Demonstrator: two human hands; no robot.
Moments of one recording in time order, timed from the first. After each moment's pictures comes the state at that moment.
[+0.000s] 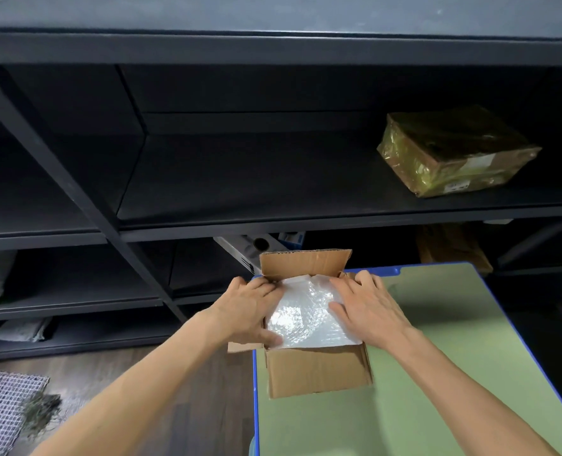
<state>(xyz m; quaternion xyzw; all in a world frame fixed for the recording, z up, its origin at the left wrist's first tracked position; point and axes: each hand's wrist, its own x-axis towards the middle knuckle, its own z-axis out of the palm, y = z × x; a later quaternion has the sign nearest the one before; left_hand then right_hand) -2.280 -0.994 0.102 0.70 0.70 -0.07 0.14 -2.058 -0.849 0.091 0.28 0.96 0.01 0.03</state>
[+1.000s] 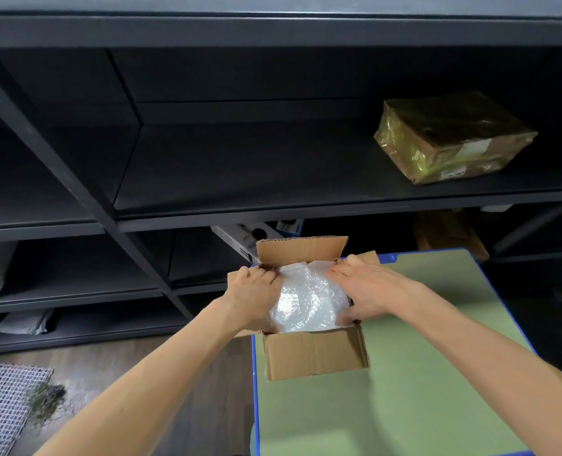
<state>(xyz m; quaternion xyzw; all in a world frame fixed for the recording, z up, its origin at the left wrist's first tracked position) -2.258 -0.983 0.093 0.67 0.73 -0.11 0.09 -2.067 -0.827 0.129 0.17 0.96 -0.04 0.24</state>
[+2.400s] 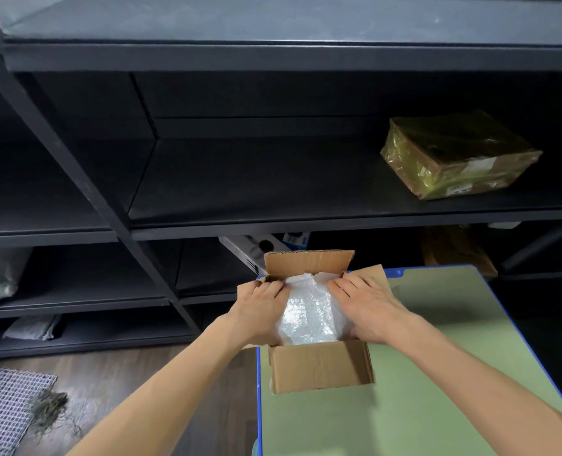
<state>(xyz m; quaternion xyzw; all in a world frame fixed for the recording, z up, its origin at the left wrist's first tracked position) -2.254 -0.992 0.099 0.65 0.74 -0.05 0.17 -2.065 -0.849 0.116 0.19 0.96 0.05 0.20</state>
